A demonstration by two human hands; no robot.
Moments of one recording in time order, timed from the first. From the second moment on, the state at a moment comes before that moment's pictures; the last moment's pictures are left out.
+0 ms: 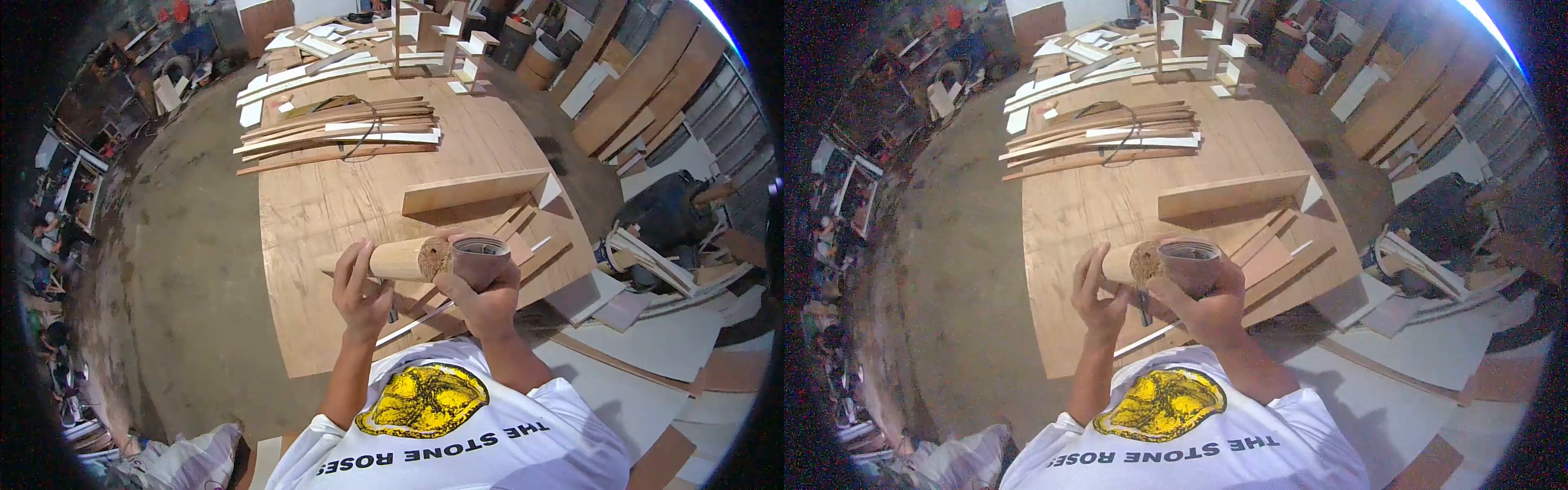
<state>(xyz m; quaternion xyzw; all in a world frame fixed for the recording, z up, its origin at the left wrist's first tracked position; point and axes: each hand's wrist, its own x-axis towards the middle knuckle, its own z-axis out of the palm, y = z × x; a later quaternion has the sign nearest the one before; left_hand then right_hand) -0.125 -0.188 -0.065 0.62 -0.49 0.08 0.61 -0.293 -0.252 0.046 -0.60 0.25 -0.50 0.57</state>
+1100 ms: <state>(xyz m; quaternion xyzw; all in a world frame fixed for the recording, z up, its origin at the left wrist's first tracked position) -0.097 -0.133 0.035 0.48 -0.61 -0.09 0.62 -0.273 -0.189 0.054 -0.57 0.27 -0.51 0.59</state>
